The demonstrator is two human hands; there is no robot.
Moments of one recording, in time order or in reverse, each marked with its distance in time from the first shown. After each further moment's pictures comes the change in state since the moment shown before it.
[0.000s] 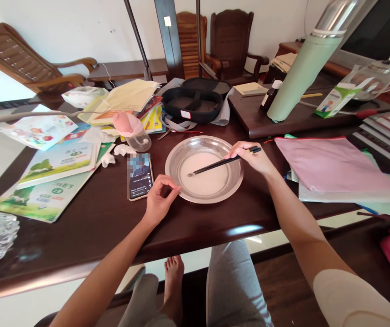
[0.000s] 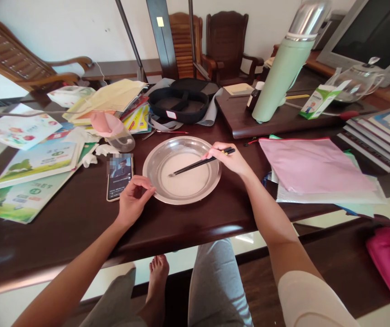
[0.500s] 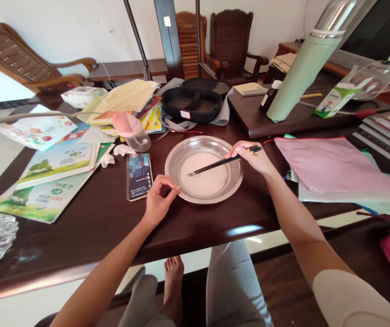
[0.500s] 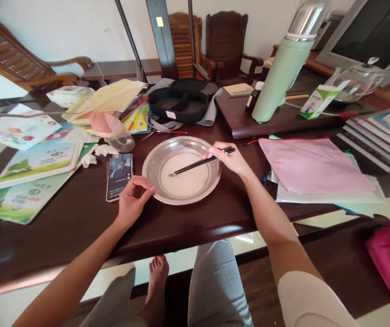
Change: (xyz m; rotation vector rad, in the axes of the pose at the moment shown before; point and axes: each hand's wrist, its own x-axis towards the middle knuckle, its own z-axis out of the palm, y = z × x) left_hand -0.001 -0.001 0.000 -0.002 0.012 -0.047; right_hand 0.000 -0.002 0.002 0.015 0.025 0.022
